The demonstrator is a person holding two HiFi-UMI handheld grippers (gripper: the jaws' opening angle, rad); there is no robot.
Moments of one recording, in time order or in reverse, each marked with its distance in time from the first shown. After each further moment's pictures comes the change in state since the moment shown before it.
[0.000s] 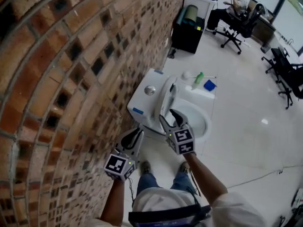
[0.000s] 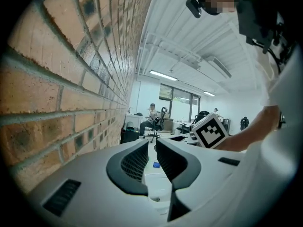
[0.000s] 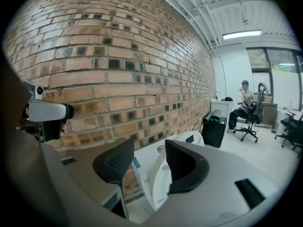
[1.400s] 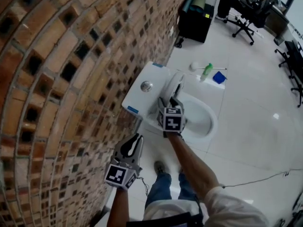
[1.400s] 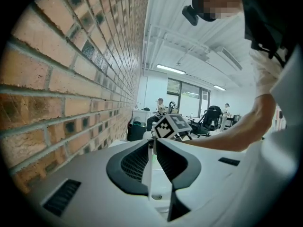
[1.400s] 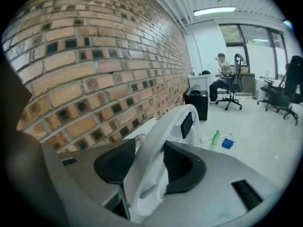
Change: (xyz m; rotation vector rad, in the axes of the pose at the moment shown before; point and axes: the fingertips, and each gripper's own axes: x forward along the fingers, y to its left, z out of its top) left arm 0.047 -0.023 -0.034 -0.027 0.065 0.110; right arm 0.103 -0.099 -0.055 0.277 0.178 -0.186
